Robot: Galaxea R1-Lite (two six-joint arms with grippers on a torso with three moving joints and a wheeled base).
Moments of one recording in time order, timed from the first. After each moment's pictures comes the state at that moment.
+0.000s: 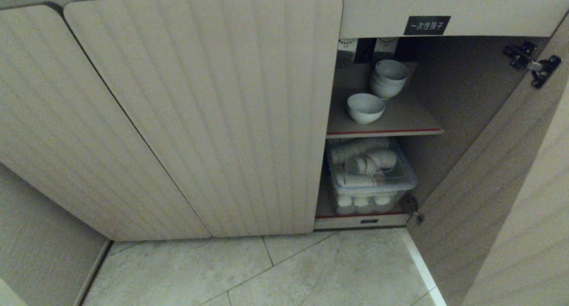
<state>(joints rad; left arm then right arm) 0.00 0.00 0.00 0.00 0.00 0.00 0.00 0.00 0.00 -0.01 -0.06 0.10</state>
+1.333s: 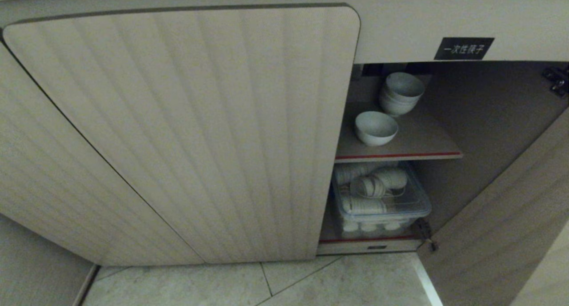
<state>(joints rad) 0.00 0.00 0.00 0.00 -0.01 0.00 0.00 0.00 0.00 -0.01 -0.06 0.09</state>
